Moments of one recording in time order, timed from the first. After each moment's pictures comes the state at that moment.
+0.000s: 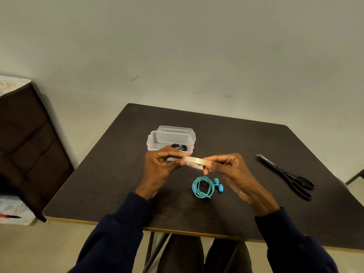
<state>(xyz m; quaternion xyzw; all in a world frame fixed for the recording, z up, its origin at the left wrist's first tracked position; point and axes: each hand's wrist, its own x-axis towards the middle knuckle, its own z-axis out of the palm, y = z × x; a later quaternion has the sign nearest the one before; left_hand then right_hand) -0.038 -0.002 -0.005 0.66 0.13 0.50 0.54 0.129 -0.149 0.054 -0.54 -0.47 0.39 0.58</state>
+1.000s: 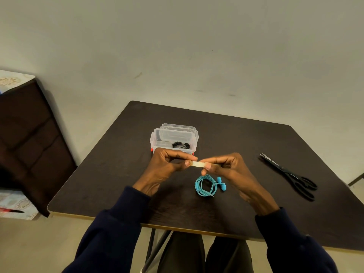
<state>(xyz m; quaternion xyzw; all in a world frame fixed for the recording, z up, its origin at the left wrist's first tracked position) -0.050 -0.009 0.015 0.66 0.13 0.35 0.65 0.126 -0.144 0.048 -0.57 -0.52 0.35 0.53</state>
